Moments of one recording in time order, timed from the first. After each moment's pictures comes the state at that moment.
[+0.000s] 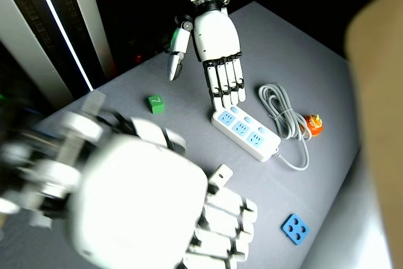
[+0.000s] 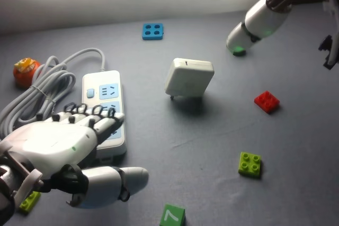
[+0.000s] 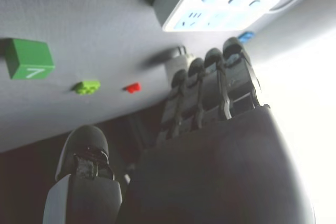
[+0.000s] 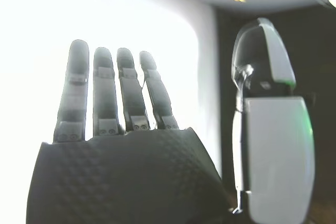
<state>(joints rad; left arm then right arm) 0.65 -0.79 0.53 -1.21 -0.74 1.89 0.04 -1.23 1.33 -0.32 -0.48 -0.41</state>
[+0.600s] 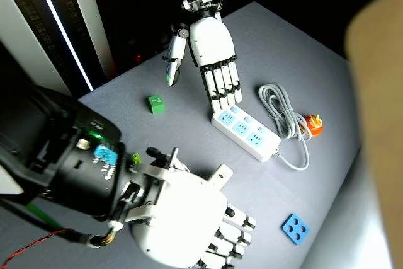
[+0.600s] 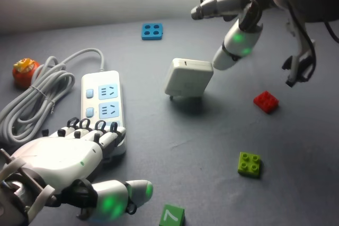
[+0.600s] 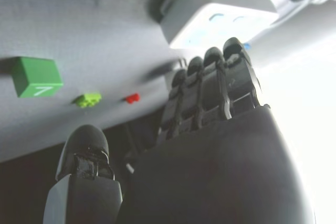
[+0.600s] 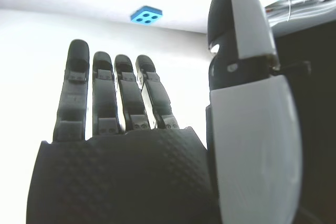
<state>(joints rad) 0.70 -0.85 0.54 -1.21 -0.80 1.89 -0.04 -1.38 1.47 -0.28 -0.42 -0.31</state>
